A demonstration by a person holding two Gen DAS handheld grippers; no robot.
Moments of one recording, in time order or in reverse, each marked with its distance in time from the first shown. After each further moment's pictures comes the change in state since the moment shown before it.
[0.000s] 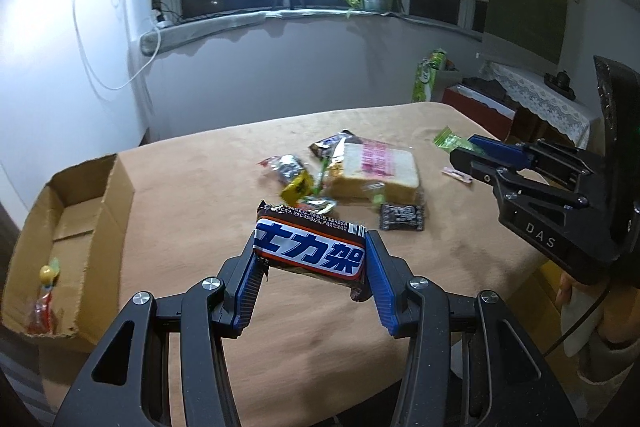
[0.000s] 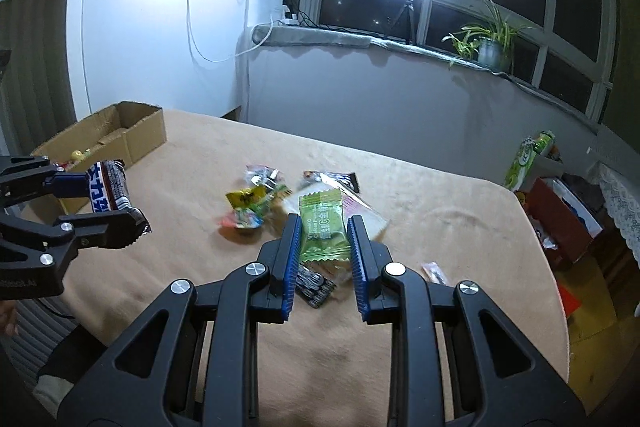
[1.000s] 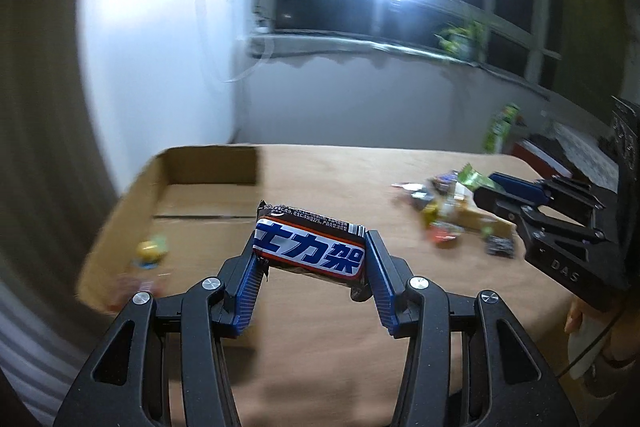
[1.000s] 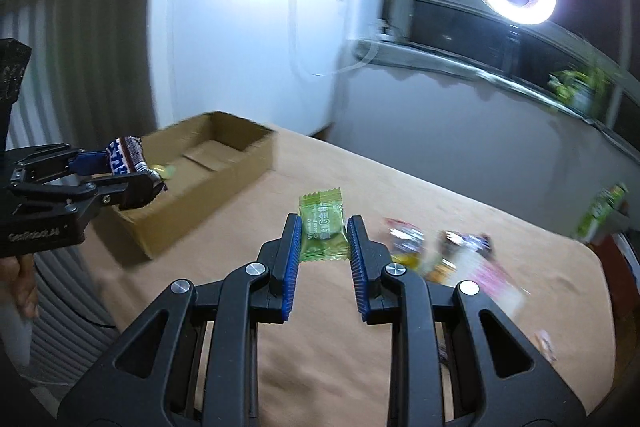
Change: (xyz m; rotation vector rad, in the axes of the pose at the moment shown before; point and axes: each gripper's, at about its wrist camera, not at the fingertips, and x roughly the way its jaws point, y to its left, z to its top) left arm -0.060 0.132 -0.028 -0.206 -0.105 0.200; right arm 0.039 0.137 0.054 -0.138 -0.031 0.281
